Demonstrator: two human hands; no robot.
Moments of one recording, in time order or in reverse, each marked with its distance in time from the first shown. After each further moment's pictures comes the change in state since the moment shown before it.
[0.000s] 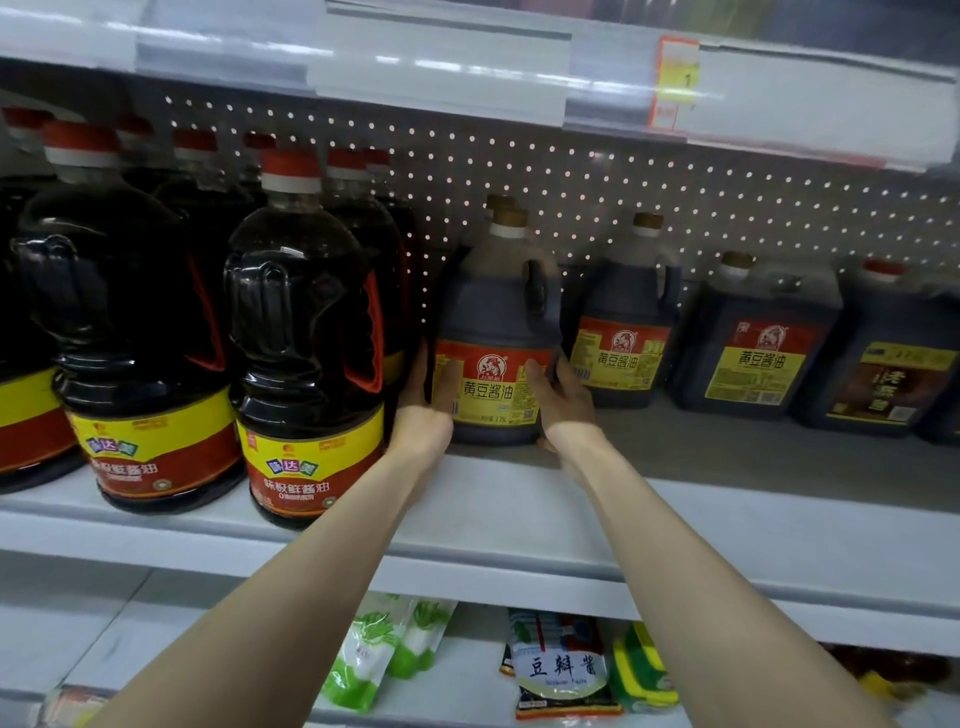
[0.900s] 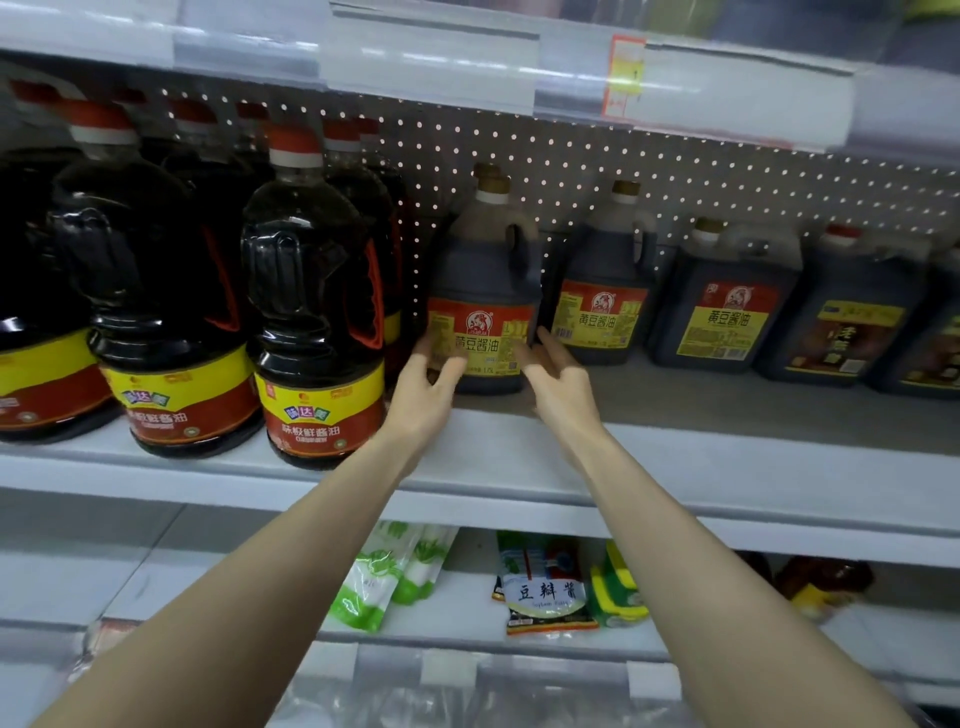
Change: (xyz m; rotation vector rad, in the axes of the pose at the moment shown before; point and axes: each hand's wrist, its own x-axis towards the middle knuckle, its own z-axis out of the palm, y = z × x) left_hand -0.044 0.033 -0.010 0.068 -0.107 0.012; right_hand -0.056 -0.016 -0.016 0.070 -0.006 -0.037
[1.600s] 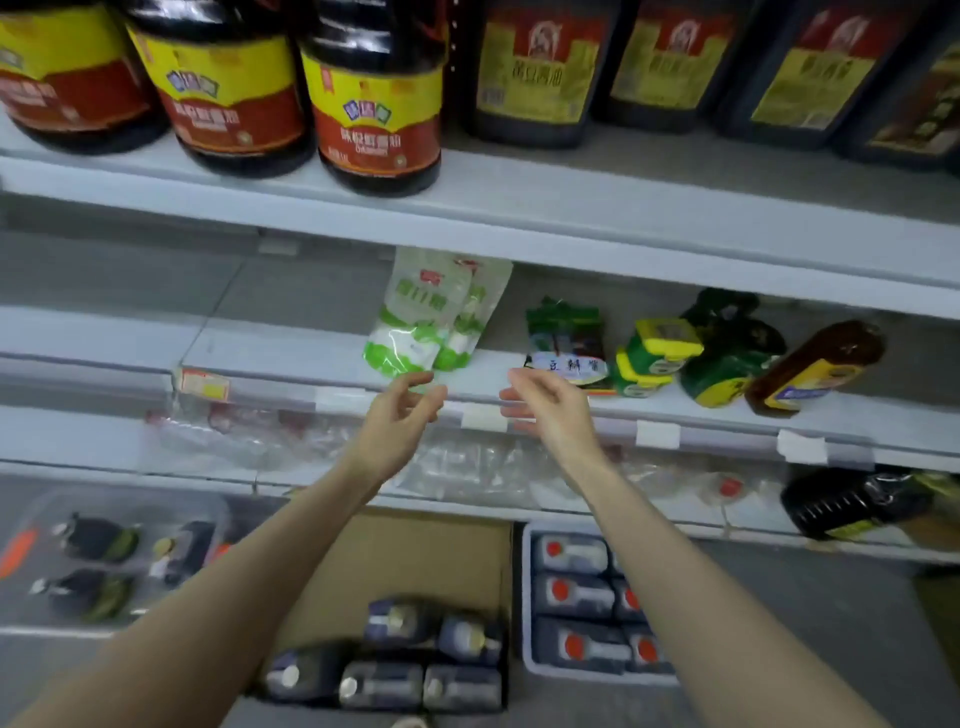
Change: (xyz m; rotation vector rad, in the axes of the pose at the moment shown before) left_hand -0.230 -0.124 -0.093 0.084 -0.187 -0.450; right_hand -0.222 0.132 0.023 0.009 -0.101 0.375
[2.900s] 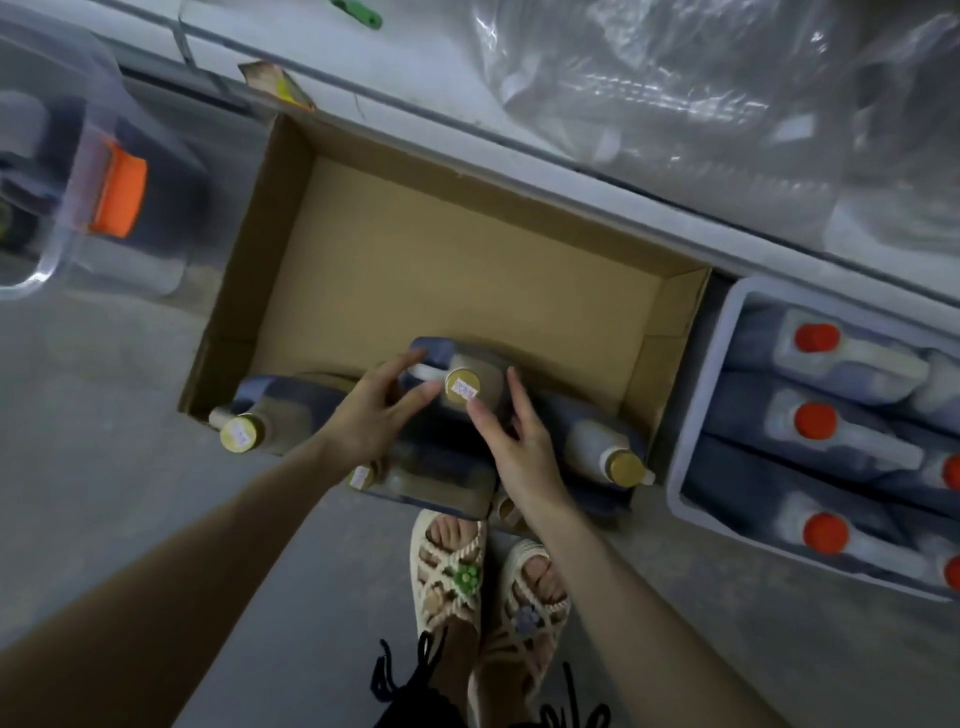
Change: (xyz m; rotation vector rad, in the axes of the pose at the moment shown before) left_hand -0.025 -0.602 0.013 0.154 -0.113 -0.574; right_hand -0.018 0.626 0.141 -0.120 -0.290 0.605
